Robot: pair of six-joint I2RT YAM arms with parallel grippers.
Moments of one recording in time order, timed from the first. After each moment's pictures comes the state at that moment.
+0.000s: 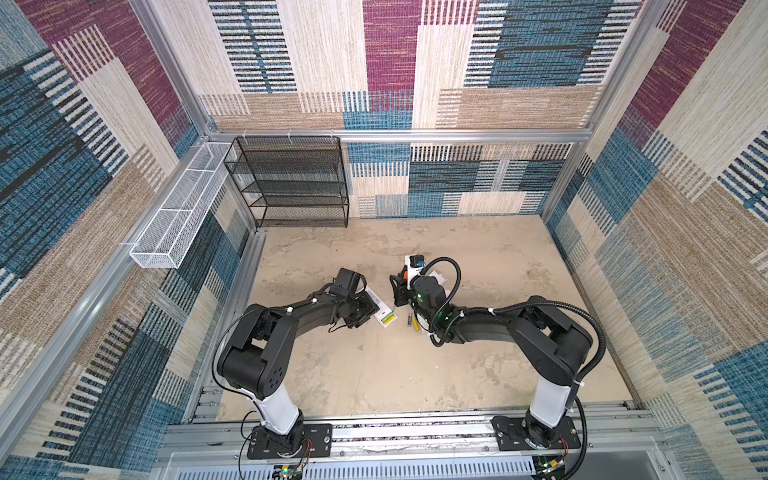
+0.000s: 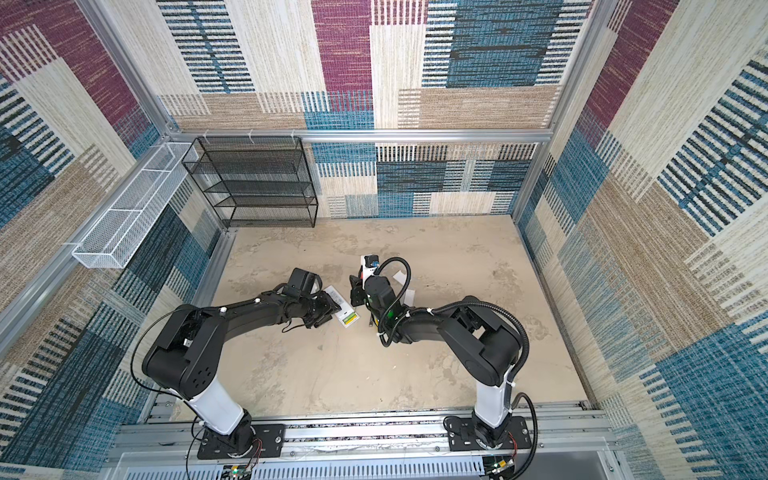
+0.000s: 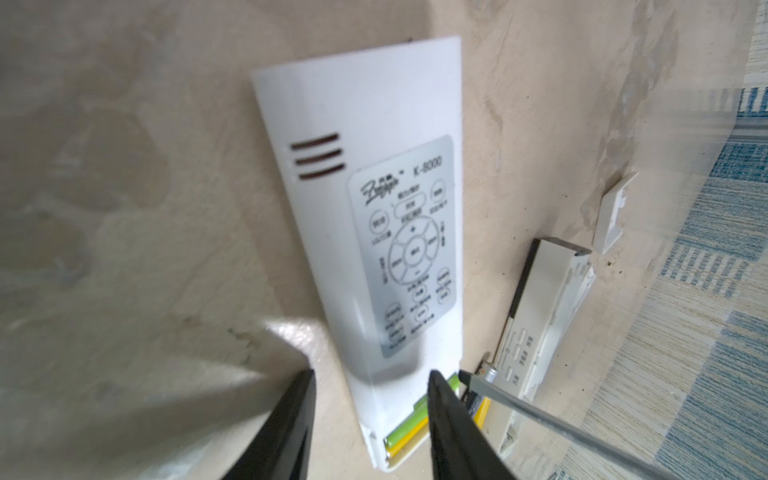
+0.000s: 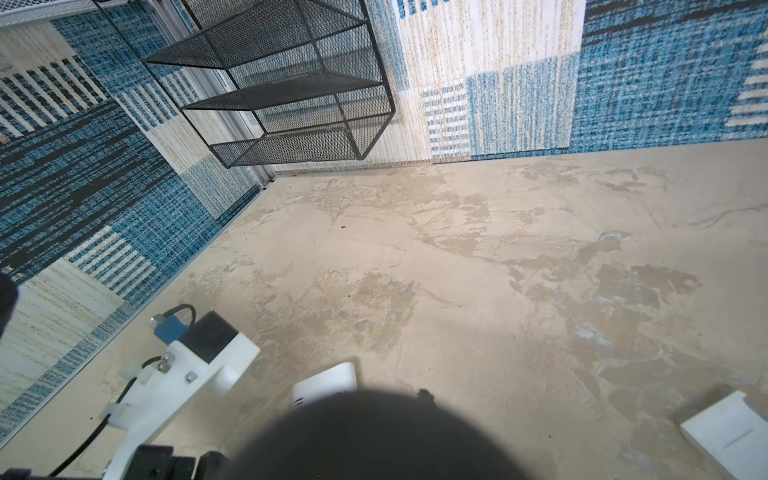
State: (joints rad) left arm -0.41 1.71 0.89 -0.19 0.29 -0.98; right arm 0.79 1.83 0.90 0.66 0.23 0.38
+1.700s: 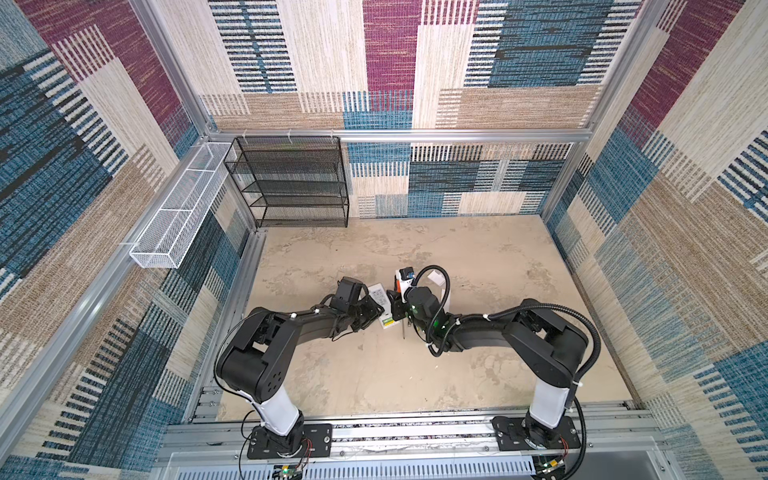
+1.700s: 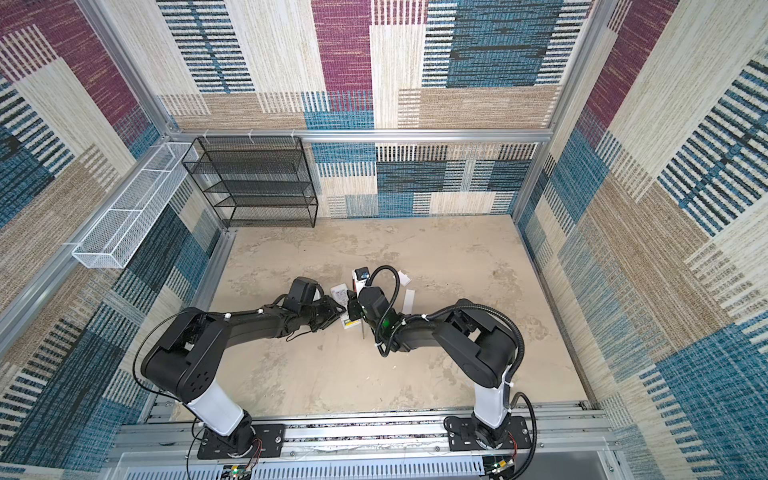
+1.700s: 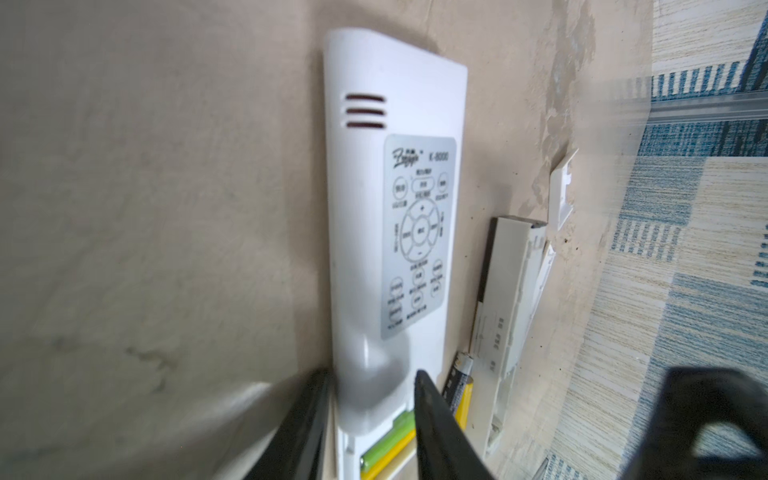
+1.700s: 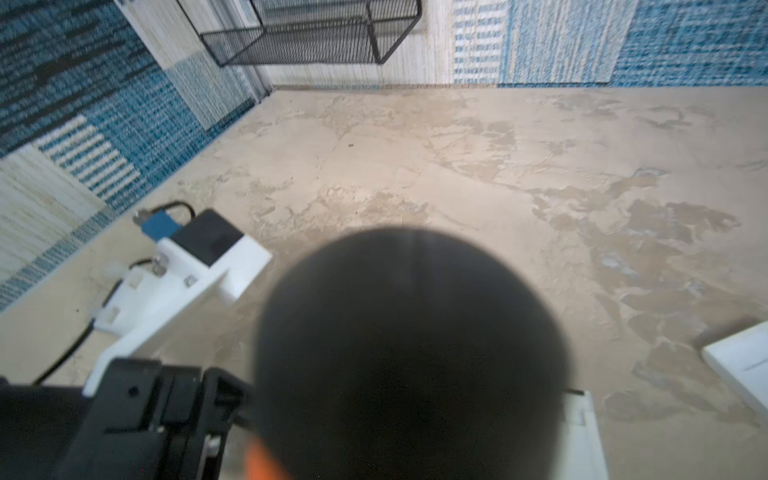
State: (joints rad) left arm -0.45 1.69 0.74 0.07 0.30 -1.01; right arm 0.83 1.83 0.86 0.61 0.25 0.34
